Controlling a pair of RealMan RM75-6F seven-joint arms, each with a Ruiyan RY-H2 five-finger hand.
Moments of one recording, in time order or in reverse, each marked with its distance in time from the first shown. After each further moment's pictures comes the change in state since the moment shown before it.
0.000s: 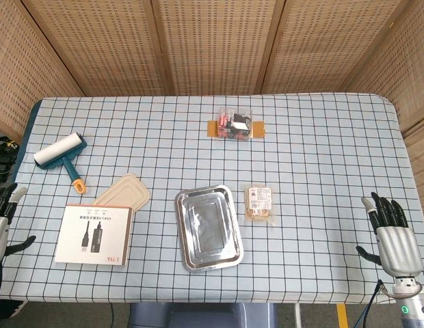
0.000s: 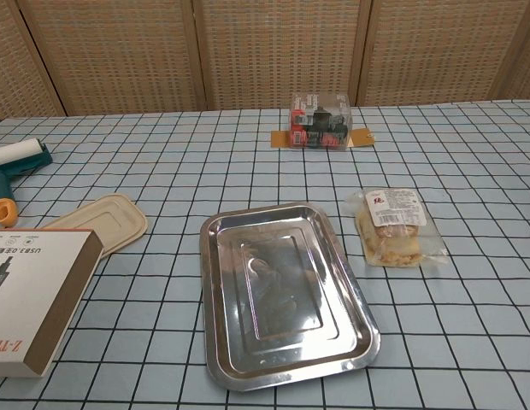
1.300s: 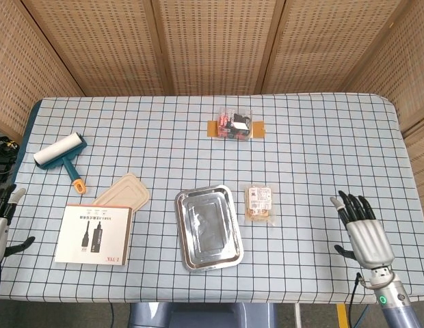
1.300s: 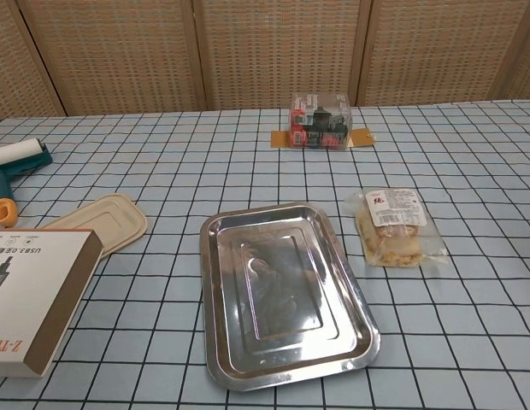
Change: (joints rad) left arm 0.005 -0.001 0.000 -0.008 -0.007 0.002 0.015; right arm 0.092 0.003 0.002 -0.097 -0.008 -0.145 -0.118
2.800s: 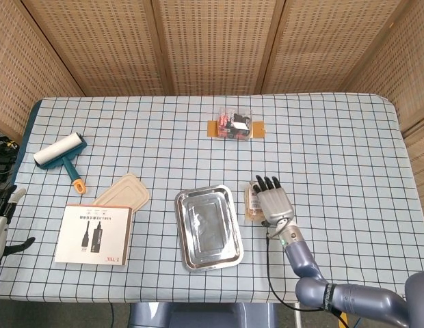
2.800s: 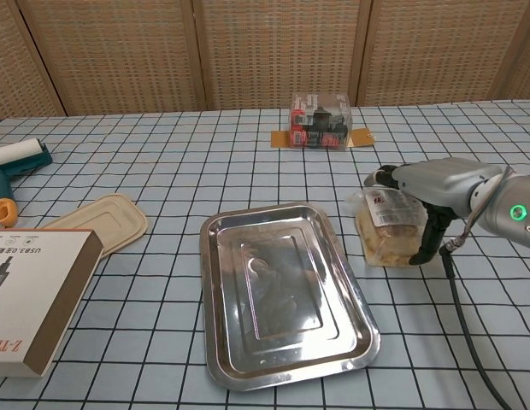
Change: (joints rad) left arm -0.012 0.019 0.000 -0.005 -0.037 -0.053 -0.042; right arm 0.539 -0.463 0.148 0.144 0.782 -0.305 -0.580
